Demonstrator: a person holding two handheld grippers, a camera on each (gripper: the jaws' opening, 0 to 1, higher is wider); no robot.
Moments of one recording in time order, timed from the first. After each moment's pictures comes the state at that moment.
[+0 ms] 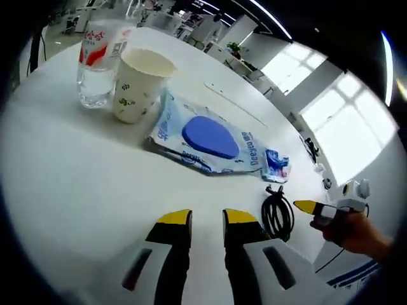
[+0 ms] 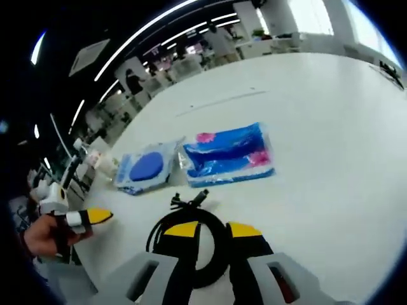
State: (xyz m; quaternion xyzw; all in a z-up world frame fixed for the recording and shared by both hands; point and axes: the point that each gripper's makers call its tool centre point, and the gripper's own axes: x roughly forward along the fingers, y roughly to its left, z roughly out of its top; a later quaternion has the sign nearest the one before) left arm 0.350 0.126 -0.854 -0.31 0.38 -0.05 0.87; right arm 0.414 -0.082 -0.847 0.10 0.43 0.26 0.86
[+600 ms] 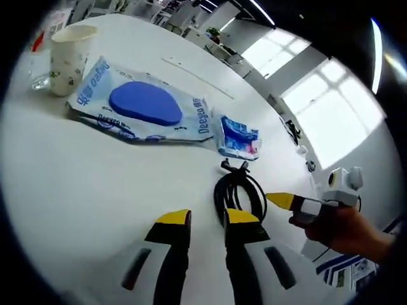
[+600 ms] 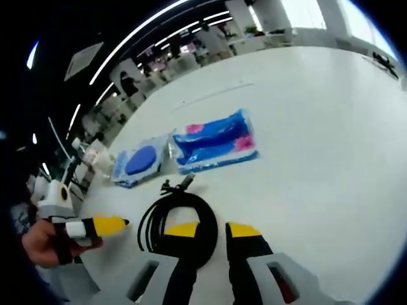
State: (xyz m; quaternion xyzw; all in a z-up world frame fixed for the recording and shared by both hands) left arm 0.370 0.036 -0.869 -0.31 0.41 -0.13 0.85; right arm 0.403 -0.097 -0.859 0.11 0.44 0.24 0.86
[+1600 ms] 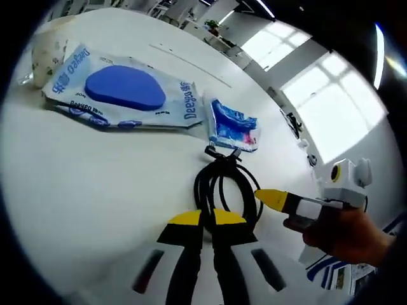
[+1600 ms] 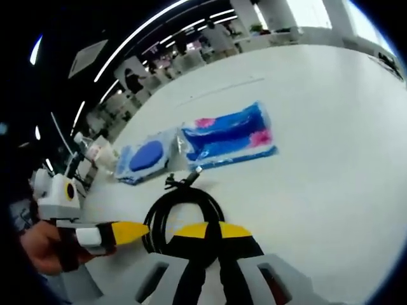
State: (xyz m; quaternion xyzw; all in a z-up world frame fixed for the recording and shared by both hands) left arm 0.380 0.020 -0.885 -0.30 0.42 -0.13 0.85; right arm 0.414 -0.073 -0.876 0.11 0.44 0.26 0.85
